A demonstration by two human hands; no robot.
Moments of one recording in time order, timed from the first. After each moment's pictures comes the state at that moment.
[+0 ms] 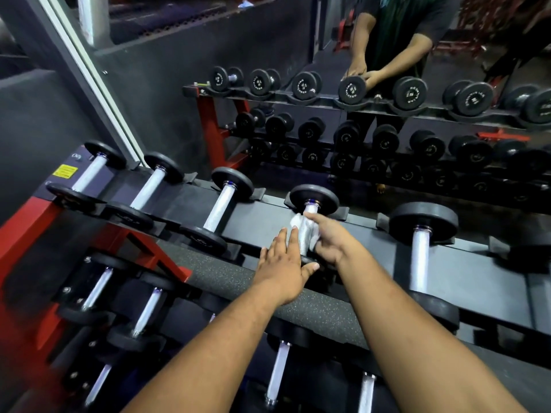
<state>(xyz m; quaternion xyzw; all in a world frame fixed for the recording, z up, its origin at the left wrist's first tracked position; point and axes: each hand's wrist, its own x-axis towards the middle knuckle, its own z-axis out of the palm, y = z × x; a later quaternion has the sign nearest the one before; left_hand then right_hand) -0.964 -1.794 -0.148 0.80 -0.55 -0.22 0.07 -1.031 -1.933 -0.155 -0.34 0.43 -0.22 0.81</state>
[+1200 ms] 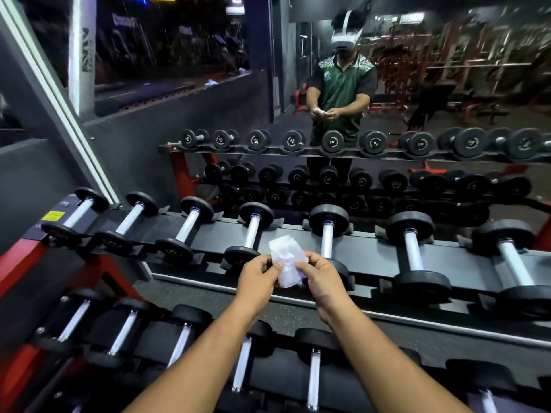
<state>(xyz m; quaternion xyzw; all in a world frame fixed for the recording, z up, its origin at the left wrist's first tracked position) -1.106 -1.696 -0.096 0.65 -0.39 -0.35 0.55 -1.239 -1.747 -0.093 -0.46 0.37 -0.41 0.69</state>
